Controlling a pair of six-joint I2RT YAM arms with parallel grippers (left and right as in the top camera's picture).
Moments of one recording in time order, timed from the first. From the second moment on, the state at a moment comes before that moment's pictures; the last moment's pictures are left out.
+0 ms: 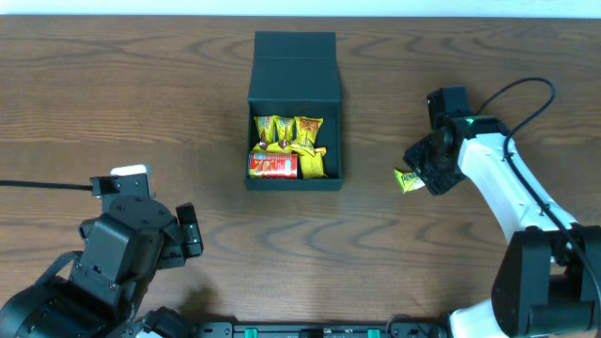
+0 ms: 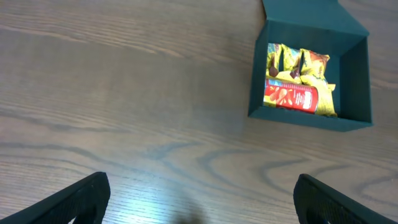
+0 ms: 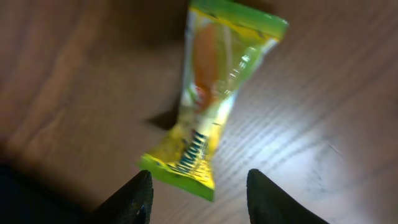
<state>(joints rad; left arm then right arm) -0.52 0.83 1.35 -1.44 -0.37 -0.54 0.09 1.68 1.15 -0.88 0.01 1.04</state>
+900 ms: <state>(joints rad) -0.52 0.83 1.35 -1.44 -0.37 -0.54 0.01 1.84 1.14 -0.81 -0.07 0.93</state>
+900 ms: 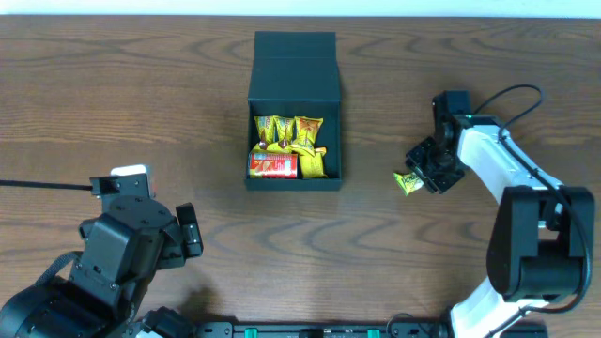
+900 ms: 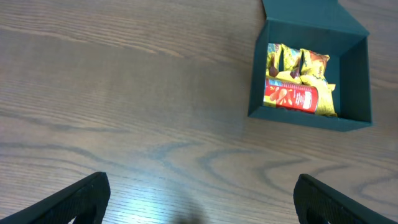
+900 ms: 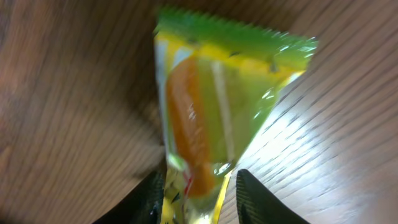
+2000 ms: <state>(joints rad) -0.52 0.83 1.35 -1.44 -0.37 -0.54 0.35 1.83 1.74 -1.09 -0.14 0.56</state>
